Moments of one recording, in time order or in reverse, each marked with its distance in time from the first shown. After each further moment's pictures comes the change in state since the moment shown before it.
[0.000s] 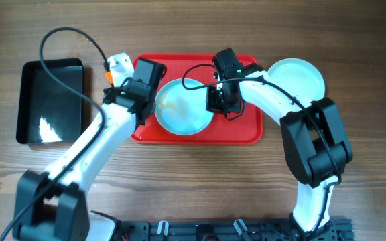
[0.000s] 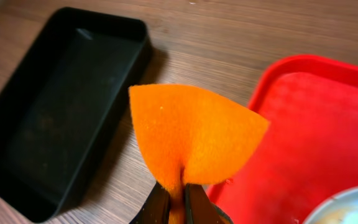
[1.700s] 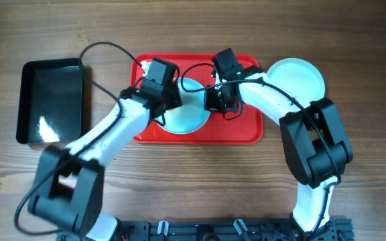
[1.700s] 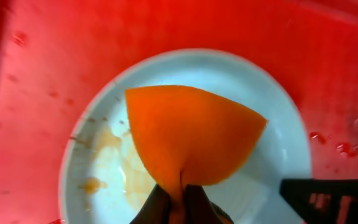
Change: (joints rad) left arm -0.047 0.159 -0.001 0.181 0.628 -0.015; right arm 0.005 0.001 -0.042 0.119 -0.057 0.003
